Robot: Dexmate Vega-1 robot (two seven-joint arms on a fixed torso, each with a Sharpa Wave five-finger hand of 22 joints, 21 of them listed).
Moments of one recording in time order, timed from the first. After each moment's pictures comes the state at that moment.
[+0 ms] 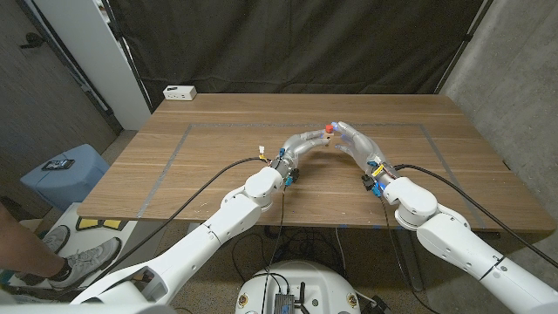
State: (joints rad) left arm 0.83 0.34 0.68 -1.58 -0.38 -0.02 0.19; left_hand 0.99 0.09 0.31 -0.16 0.18 0.82 -0.15 0.19 0.19 0.80 -0.20 0.20 0.41 0.41 -0.04 0.21 0.18 0.09 0.14 0.20 0.18; right arm -1.20 -0.73 -0.36 -1.95 0.54 0.09 -0.18; right_hand 0.29 0.08 0.31 -0.14 0.19 0.38 -0.15 0.18 0.18 -0.15 0.11 0.19 0.18 -0.18 0.19 0.19 0.19 0.16 0.21 0.18 0.16
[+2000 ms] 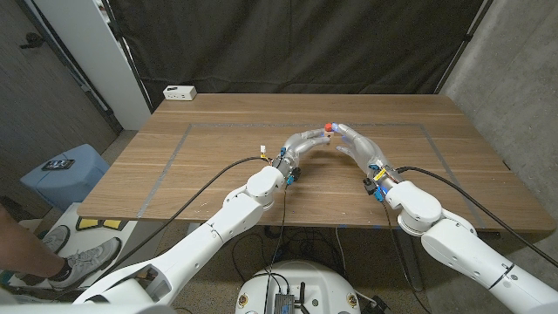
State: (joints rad) left arm 0.82 0.33 0.68 -1.55 -0.37 -0.03 0.19; left_hand 0.99 0.08 0.30 -0.16 0.18 0.82 -0.15 0.19 0.19 0.80 -0.20 0.21 0.41 0.41 -0.04 0.21 0.18 0.09 0.14 0.20 0.18; right arm -1.25 -0.76 -0.34 -2.02 0.51 0.10 -0.20; right_hand 0.29 0.08 0.31 -0.14 0.19 0.42 -0.14 0.19 0.18 -0.15 0.11 0.19 0.18 -0.17 0.19 0.19 0.19 0.16 0.21 0.18 0.16
